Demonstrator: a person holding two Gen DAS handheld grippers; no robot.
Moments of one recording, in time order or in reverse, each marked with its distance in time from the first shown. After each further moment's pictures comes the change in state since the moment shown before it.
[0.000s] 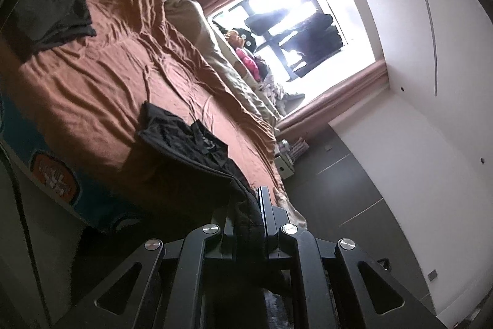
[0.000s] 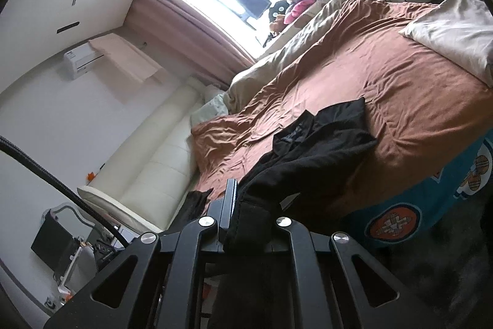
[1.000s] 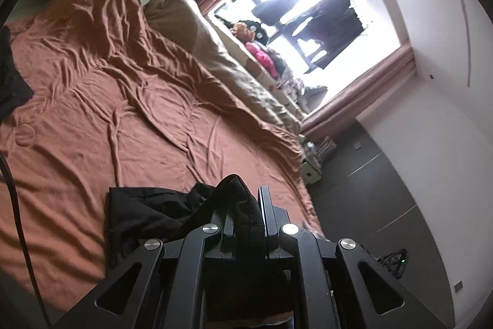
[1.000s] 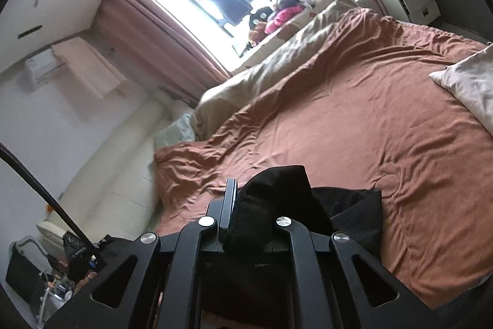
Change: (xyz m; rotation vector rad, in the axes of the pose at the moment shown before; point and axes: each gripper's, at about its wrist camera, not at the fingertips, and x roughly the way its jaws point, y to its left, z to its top) left arm 0.230 0.002 0.196 0.071 0.074 0.120; right arm 0.253 -0.029 0.189 -0.034 0.024 -0.142
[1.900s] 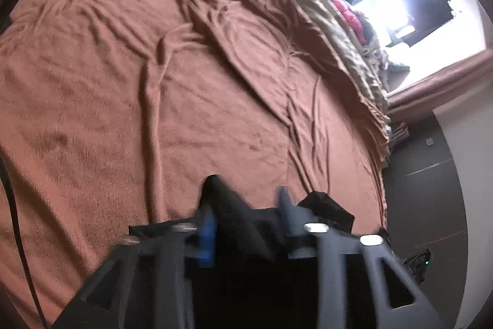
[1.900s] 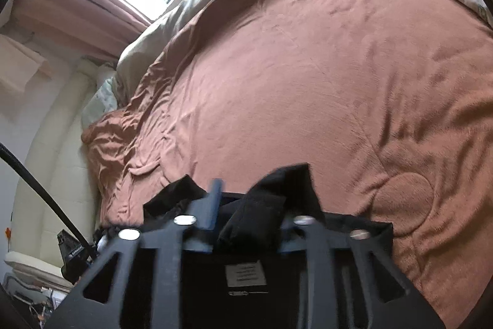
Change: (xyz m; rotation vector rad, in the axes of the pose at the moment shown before) left arm 0.203 0.155 0.017 -0.152 0.201 0.271; right arm 0.226 -0.052 0.061 0.121 0.224 -0.202
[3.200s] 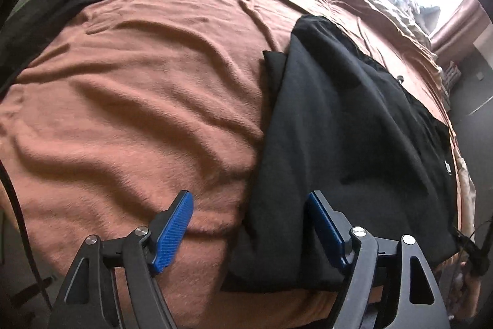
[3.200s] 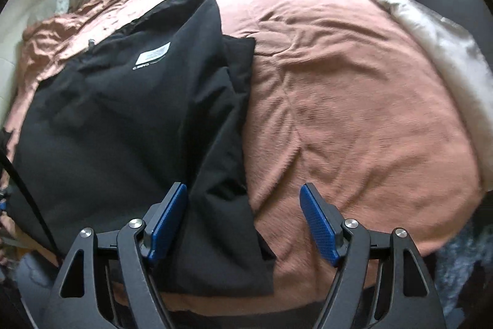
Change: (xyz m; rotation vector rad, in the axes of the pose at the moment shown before) left arm -0.079 0.055 -0.165 0.179 0.051 0.369; right arm -0.111 0.016 -0.154 -0.323 0.128 -0.533
